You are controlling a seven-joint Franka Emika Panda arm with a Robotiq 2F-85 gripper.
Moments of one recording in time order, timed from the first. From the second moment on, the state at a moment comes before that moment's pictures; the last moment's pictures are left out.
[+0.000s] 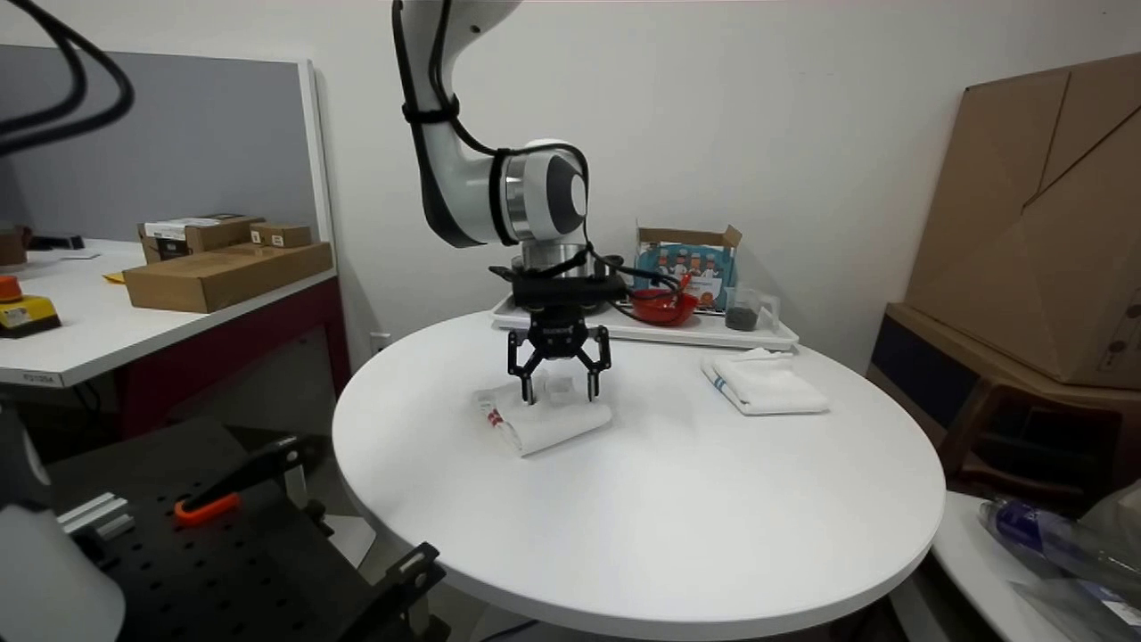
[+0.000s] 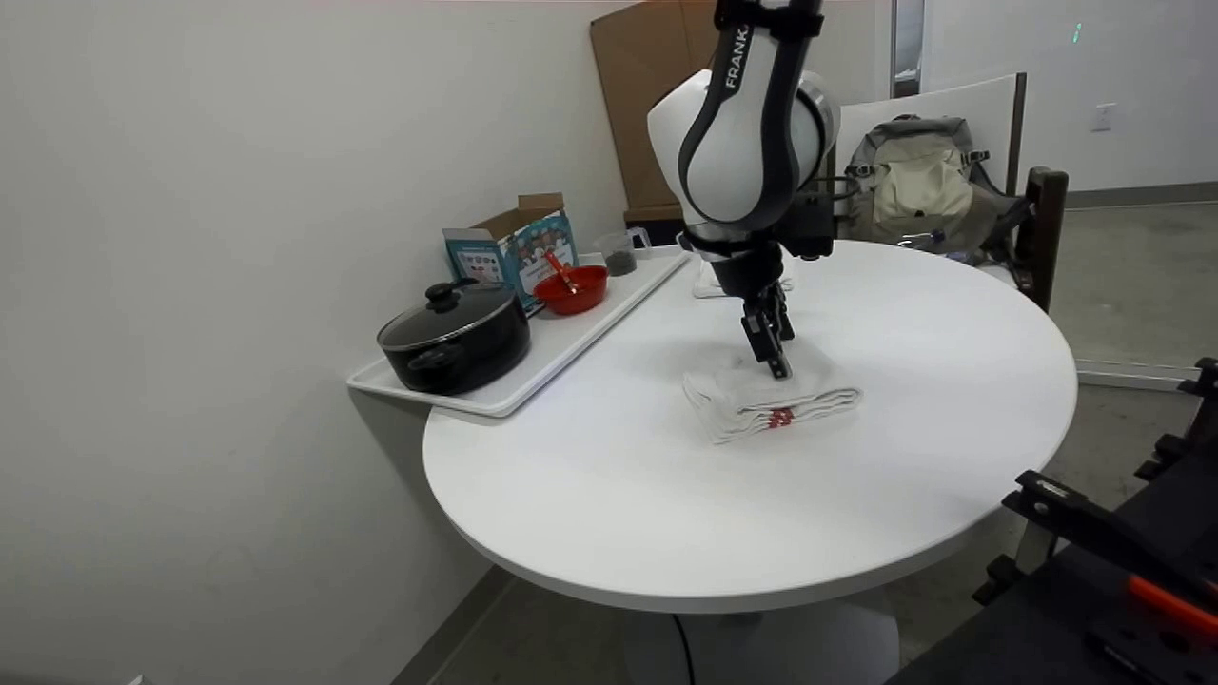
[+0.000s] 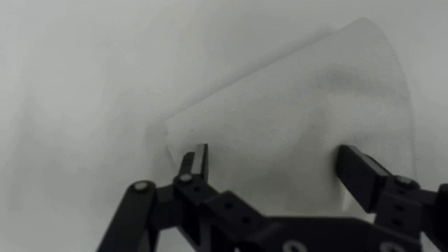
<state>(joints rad) 0.07 0.63 0.02 -2.08 -0.44 2.55 -0.32</state>
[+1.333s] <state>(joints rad) 0.14 0.71 0.03 -1.99 -0.47 2.53 -0.36</state>
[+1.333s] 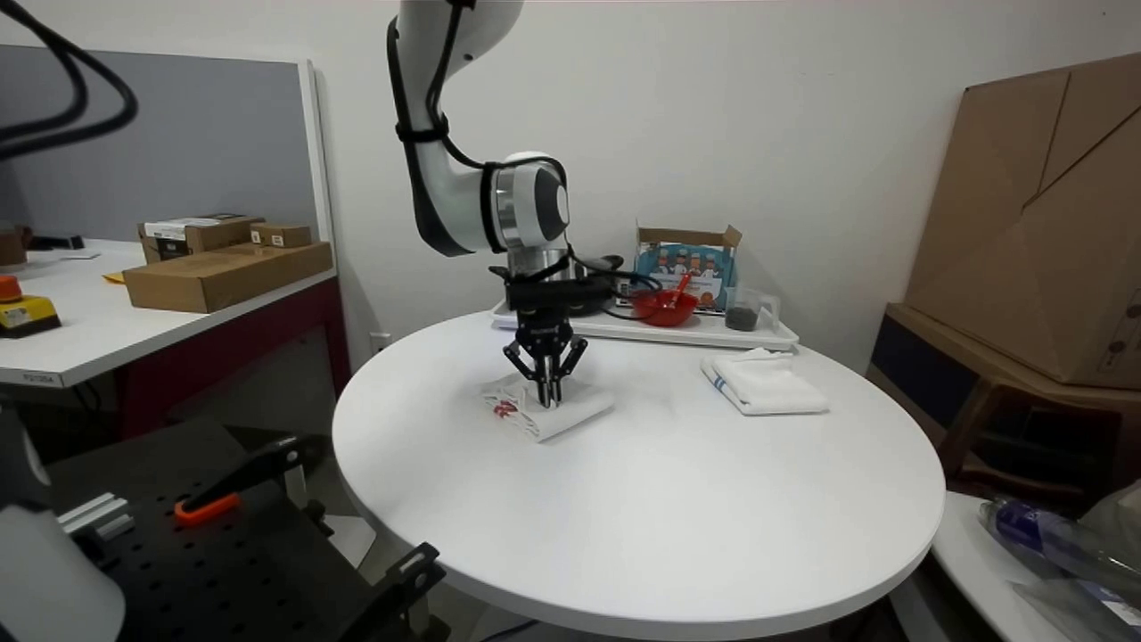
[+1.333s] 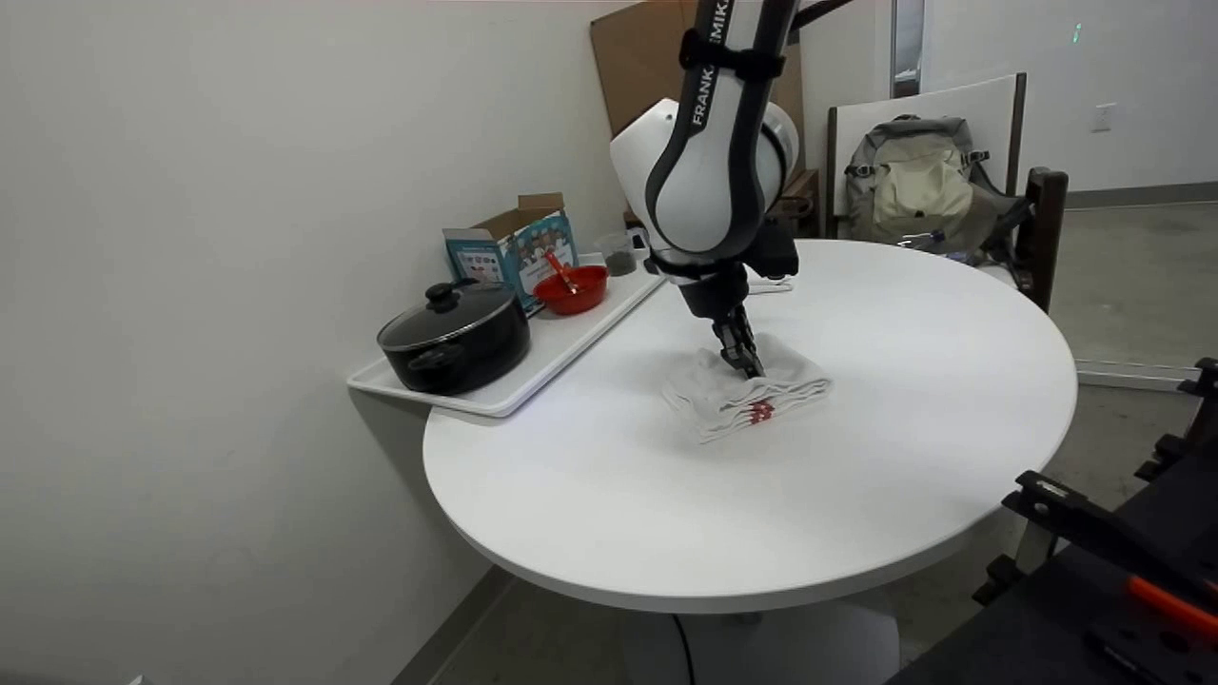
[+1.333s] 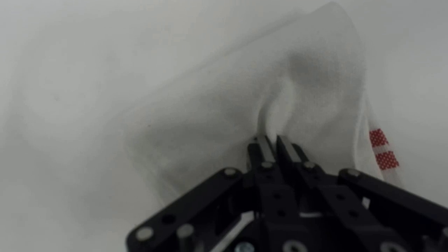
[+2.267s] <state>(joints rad) 0.27 0.89 0.05 -1.64 -0.49 2.40 -0.38</state>
